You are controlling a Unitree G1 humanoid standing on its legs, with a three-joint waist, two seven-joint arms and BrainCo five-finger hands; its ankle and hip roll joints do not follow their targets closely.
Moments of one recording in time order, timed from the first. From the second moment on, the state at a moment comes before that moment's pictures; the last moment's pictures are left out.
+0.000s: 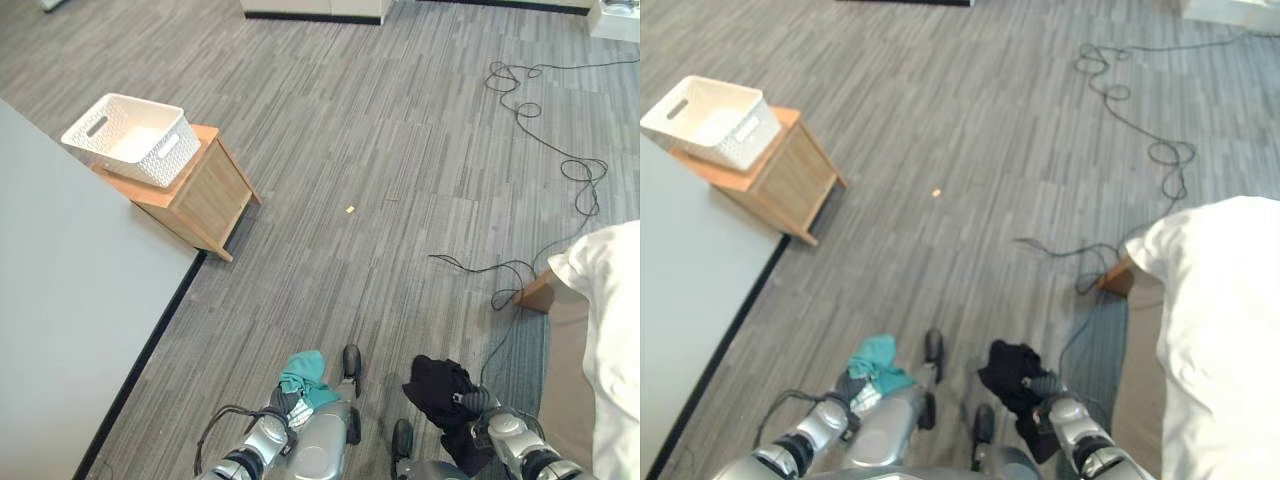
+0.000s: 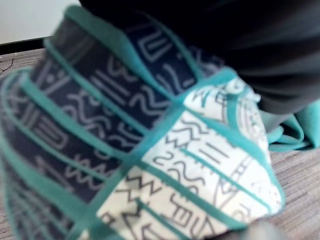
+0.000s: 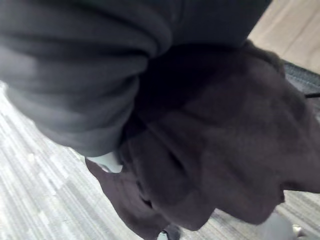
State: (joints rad) left arm -0.22 0.18 -0.40 1.17 0.13 0.03 0.16; right arm -0.20 -0.29 0.40 1.16 0.15 -0.04 -0.13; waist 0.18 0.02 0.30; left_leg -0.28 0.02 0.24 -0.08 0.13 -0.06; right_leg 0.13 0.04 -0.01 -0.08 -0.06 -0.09
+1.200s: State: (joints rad) left arm -0.12 0.21 -0.31 1.24 0.18 0.03 0.20; right arm -0.13 -0.19 0.43 1.21 0.06 -0.03 -0.15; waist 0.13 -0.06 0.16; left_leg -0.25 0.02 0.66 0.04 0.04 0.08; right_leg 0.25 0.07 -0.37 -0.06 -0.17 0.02
